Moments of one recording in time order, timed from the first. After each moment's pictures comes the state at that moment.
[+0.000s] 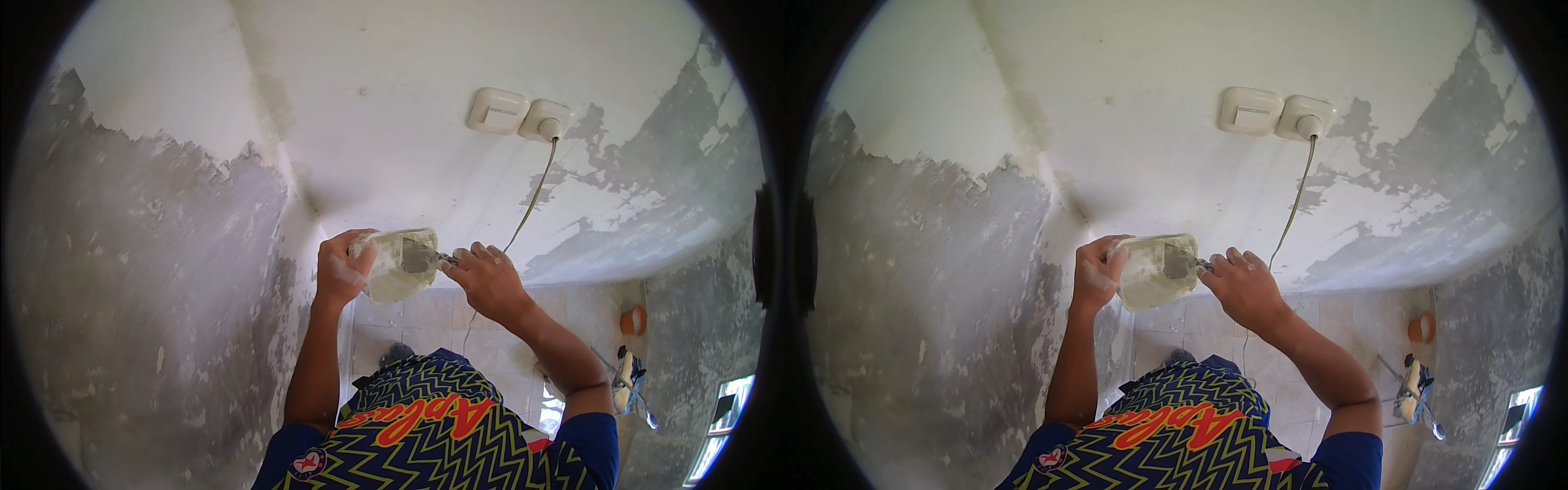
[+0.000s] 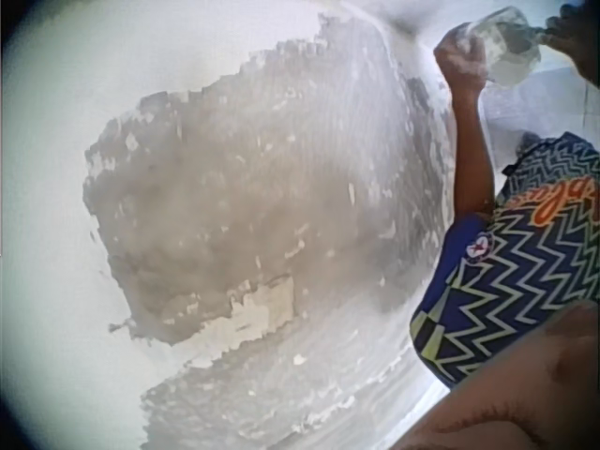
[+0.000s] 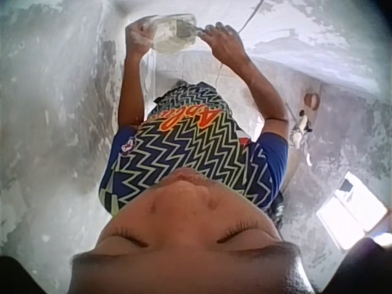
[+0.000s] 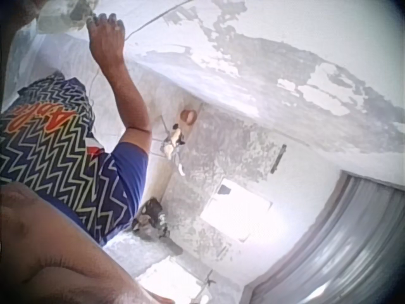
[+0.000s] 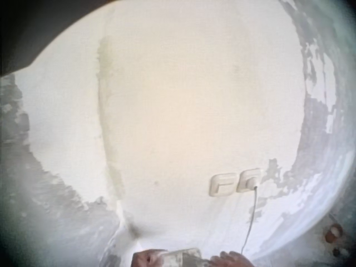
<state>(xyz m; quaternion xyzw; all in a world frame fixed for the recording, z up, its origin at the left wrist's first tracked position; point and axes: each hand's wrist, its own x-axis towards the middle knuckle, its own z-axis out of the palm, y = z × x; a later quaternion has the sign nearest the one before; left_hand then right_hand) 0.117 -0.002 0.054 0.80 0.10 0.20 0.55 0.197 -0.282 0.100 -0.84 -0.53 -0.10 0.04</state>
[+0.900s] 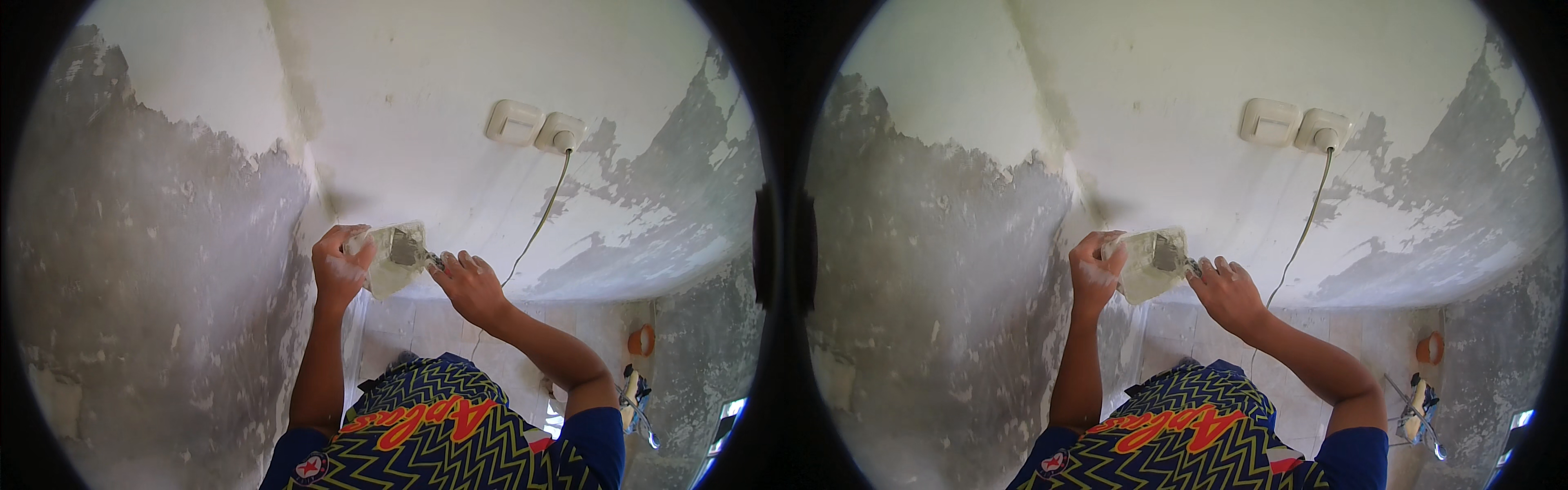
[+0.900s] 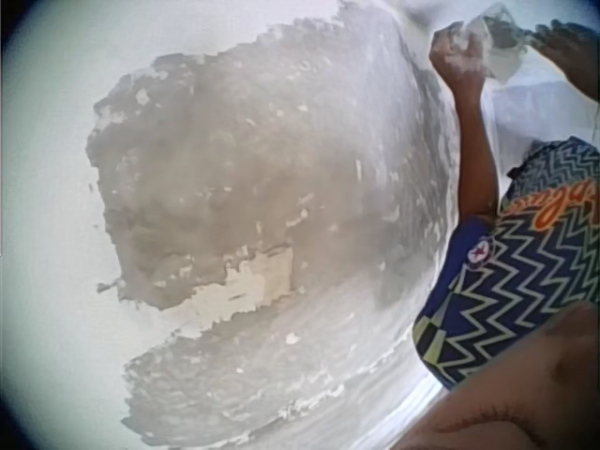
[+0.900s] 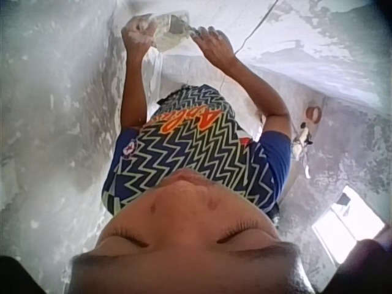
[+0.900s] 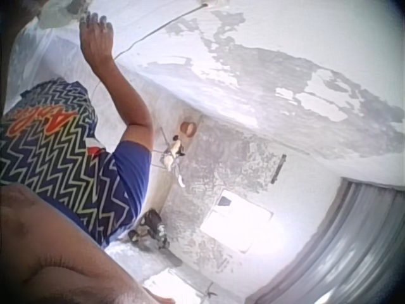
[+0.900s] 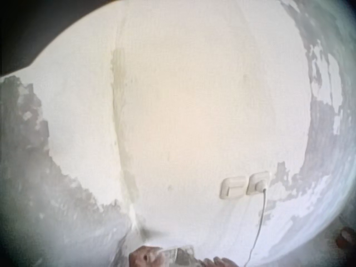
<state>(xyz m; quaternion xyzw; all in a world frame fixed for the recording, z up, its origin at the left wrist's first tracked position) 0.106 0.013 0.061 0.79 0.13 0.35 0.49 0.189 -0.246 0.069 -0.82 -0.55 -0.17 0.05</state>
